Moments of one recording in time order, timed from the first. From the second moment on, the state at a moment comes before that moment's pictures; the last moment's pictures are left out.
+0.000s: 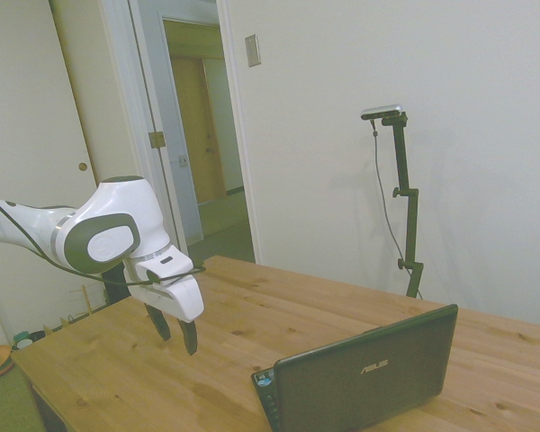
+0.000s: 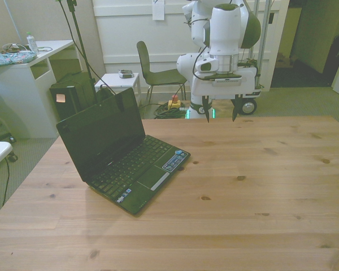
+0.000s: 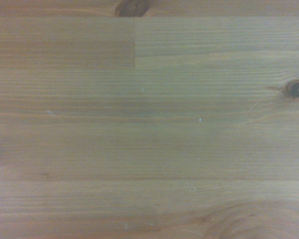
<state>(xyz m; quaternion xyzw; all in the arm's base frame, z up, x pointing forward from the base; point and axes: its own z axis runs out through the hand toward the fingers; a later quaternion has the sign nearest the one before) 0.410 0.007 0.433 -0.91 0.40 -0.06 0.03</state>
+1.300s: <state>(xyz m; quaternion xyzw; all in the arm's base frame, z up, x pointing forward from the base) 0.361 -0.197 0.595 -0.78 0.60 -0.15 -0.02</state>
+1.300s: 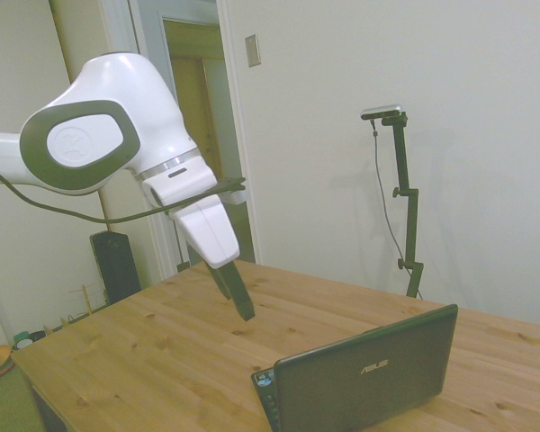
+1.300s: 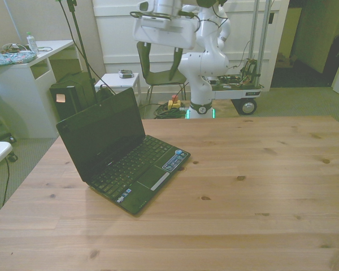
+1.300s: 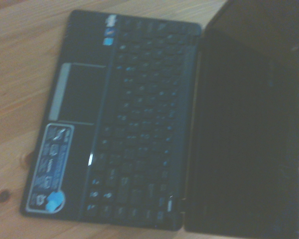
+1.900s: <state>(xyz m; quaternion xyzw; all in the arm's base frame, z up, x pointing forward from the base) 0.323 -0.354 0.621 -0.72 0.68 -0.16 -0.04</state>
